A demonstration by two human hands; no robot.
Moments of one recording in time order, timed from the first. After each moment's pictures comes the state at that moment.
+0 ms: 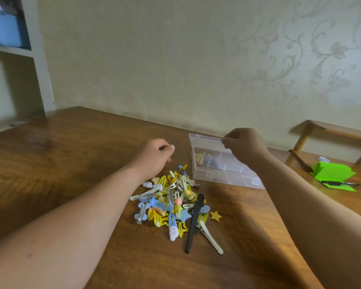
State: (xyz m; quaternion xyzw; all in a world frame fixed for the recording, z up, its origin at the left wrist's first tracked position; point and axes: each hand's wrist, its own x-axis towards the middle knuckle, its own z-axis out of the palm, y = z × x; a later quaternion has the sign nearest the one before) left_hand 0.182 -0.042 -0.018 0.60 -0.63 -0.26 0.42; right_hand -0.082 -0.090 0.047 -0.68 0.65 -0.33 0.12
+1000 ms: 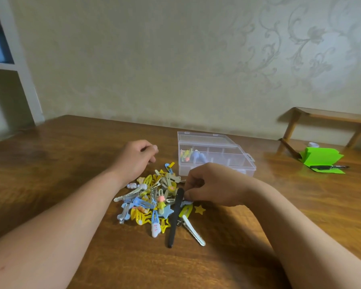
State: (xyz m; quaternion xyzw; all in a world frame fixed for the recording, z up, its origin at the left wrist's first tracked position) left_hand 0.183 -0.036 -0.018 0.60 -0.62 -0.26 0.43; right_hand -0.069 0.006 0.020 -0.85 0.48 -0.07 0.22
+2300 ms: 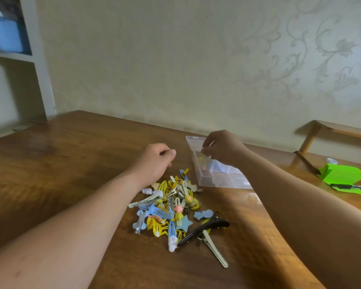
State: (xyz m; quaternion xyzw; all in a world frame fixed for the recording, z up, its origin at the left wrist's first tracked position) left_hand 0.181 -0.045 -0.019 0.60 -0.62 -0.26 0.42; right_hand -0.043 -0.131 0.032 -0.76 0.59 -0.23 0.12
